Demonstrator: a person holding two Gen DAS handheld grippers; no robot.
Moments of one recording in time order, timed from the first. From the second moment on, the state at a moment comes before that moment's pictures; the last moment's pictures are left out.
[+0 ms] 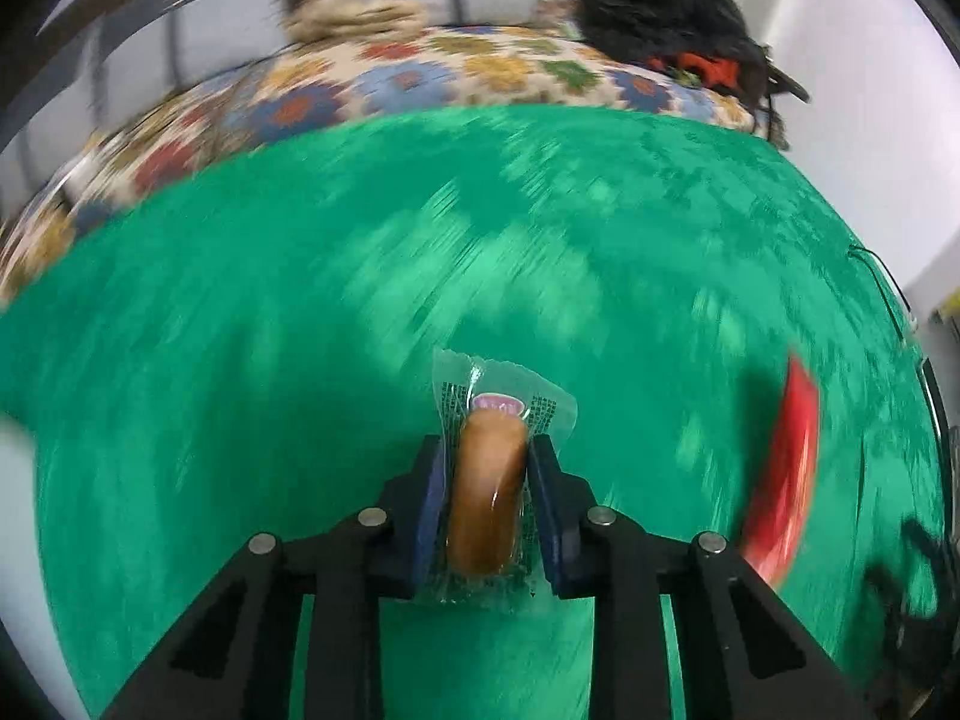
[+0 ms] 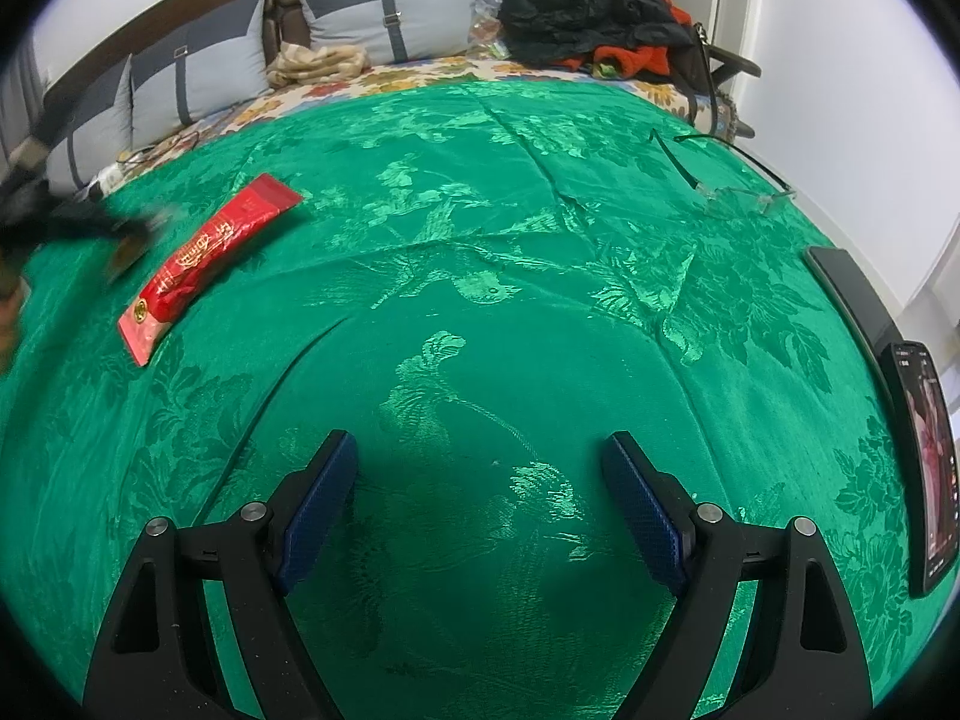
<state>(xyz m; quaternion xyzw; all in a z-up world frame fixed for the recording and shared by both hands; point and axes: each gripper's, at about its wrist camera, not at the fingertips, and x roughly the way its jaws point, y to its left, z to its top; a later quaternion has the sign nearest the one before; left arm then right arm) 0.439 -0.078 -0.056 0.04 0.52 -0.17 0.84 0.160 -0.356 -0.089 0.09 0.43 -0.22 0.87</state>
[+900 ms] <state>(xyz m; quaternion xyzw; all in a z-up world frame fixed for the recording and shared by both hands) 0.218 0.031 -0.052 -0.02 0.50 -0.08 0.86 0.161 -0.358 -0.088 0.09 0.43 -0.22 0.87</state>
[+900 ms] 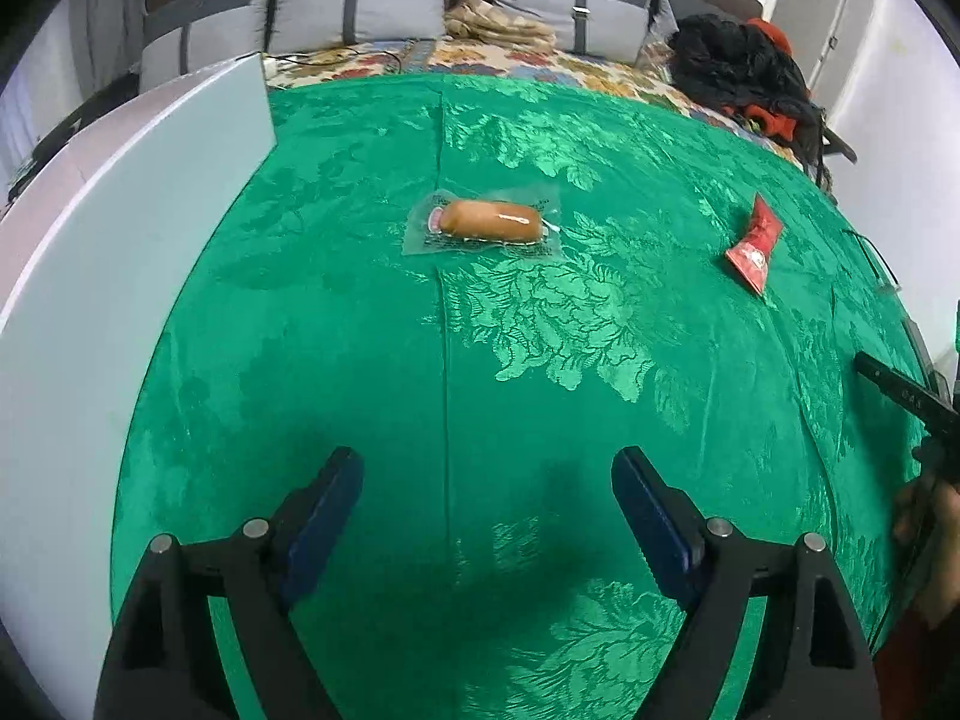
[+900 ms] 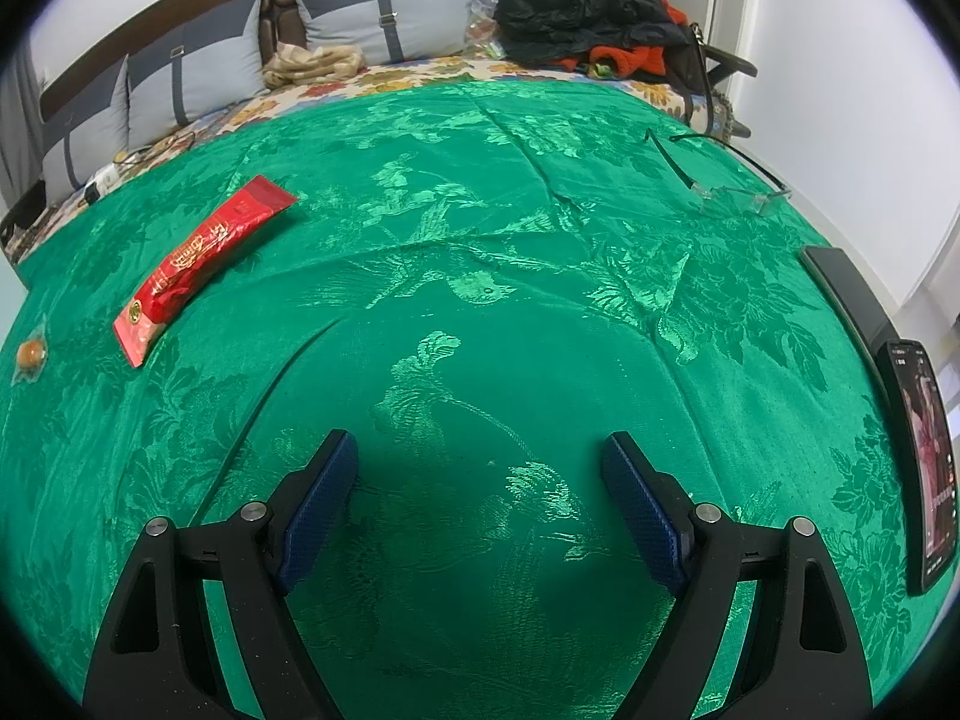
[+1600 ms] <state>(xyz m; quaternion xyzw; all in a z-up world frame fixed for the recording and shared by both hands) 0.370 0.027 -0.020 0.08 0.51 -0.16 0.84 0.160 -0.359 -0.088 0.09 0.43 -0.22 0.87</state>
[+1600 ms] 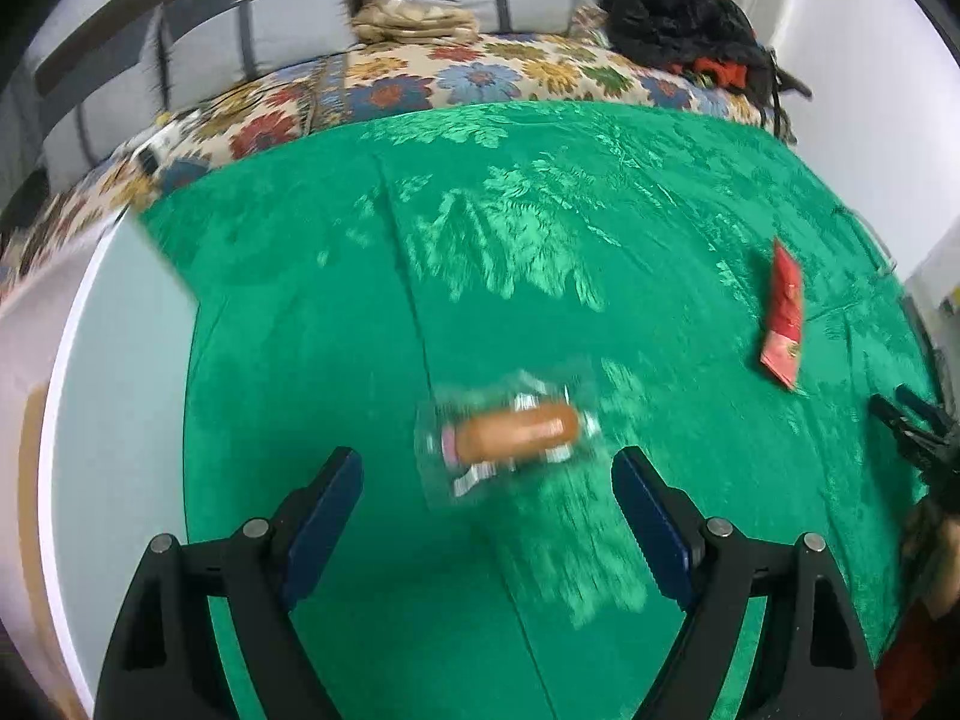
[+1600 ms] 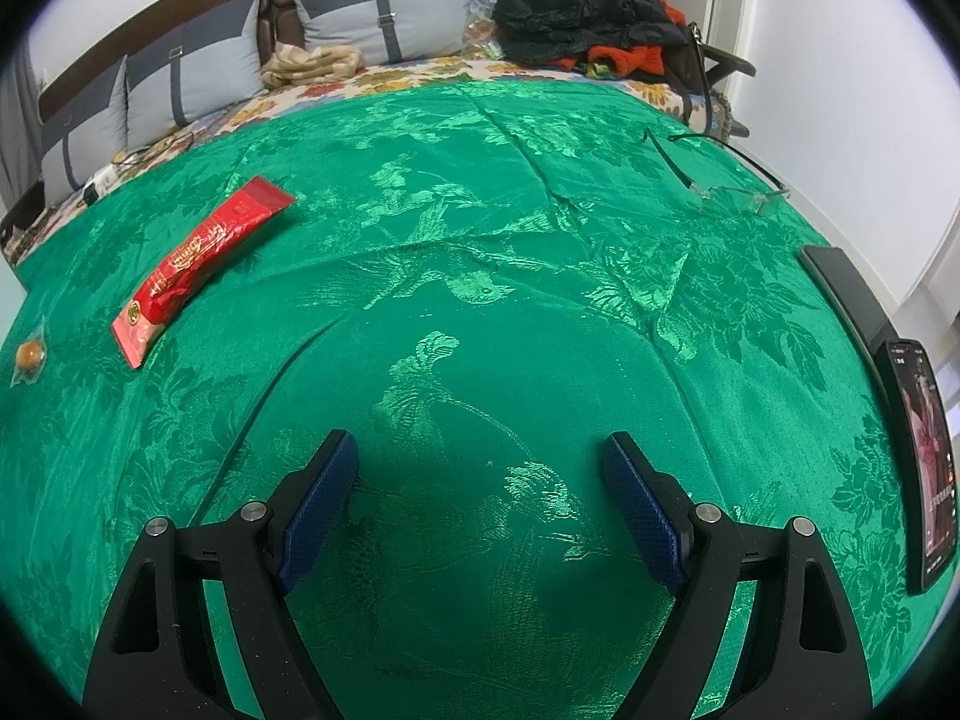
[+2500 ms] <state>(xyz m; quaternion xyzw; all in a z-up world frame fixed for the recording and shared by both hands) 0.352 -0.037 -0.069 0.22 0.59 -0.33 0.70 0.155 -0.367 -0.088 0.09 0.43 -0.23 0.87</state>
